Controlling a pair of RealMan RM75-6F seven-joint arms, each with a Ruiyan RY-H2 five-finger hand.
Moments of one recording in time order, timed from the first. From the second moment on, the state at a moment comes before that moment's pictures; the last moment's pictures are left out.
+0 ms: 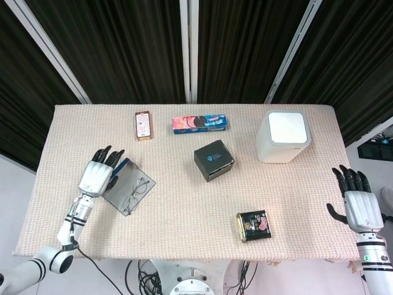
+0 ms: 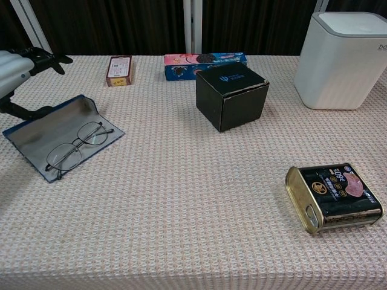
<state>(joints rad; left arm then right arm) -0.52 -1.64 -0.10 -1.03 1.48 1.25 0.17 0.14 -1.12 0.09 -1.67 -1.36 1.36 -0.14</state>
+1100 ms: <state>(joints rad) -0.44 -1.58 -0.13 -1.68 1.15 1.25 0.51 0.12 -1.10 0.10 -1.64 -1.38 1.40 -0.01</state>
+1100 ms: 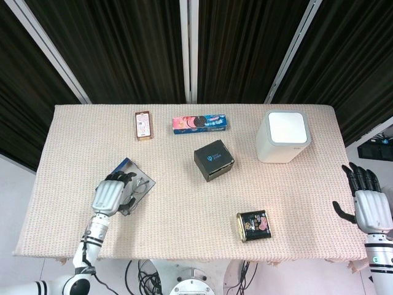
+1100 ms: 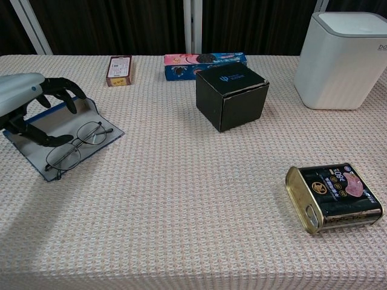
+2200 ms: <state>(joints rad) -0.49 -1.71 -0.16 -1.58 1.02 1.30 0.64 0.12 -1.10 0.09 -1.58 -1.39 1.38 0.07</state>
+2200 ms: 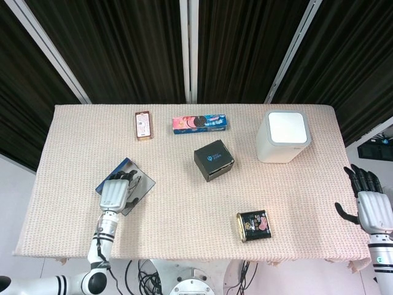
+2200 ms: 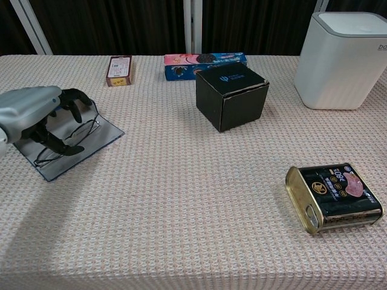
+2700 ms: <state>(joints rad) -0.48 -1.71 -0.17 -1.55 0.97 1.27 0.63 0.12 -1.10 0.09 -1.59 -1.39 1.37 0.05</state>
